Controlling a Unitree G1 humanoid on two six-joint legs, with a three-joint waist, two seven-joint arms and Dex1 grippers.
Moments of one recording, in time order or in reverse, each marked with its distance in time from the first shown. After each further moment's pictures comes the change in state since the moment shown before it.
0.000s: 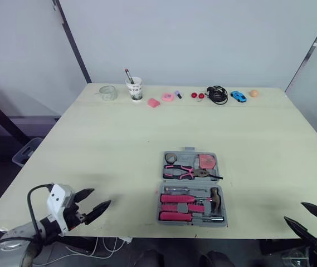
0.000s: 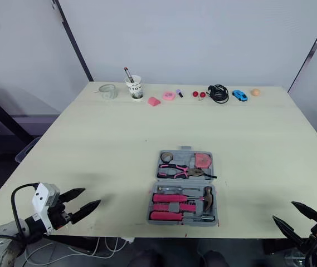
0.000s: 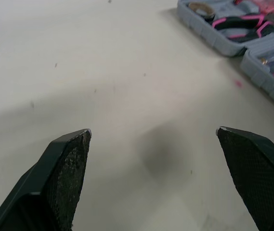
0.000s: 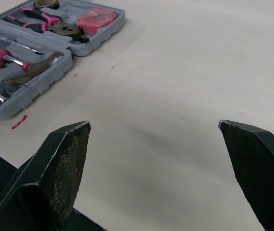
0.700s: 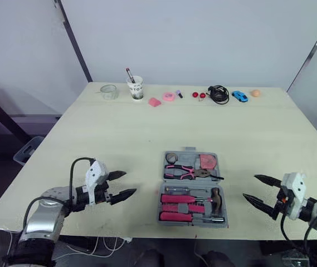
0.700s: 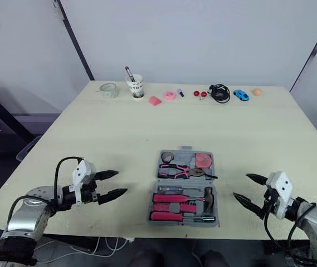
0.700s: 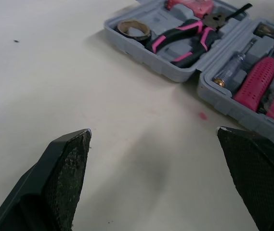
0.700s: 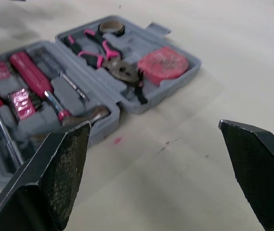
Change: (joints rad) left arm -0.386 0.030 -0.289 0.270 0.132 -0.078 -0.153; right arm -0.392 -0.033 0.323 0.022 -0.152 0.105 -0.039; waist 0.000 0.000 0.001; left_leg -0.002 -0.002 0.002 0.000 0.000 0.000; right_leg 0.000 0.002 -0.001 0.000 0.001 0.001
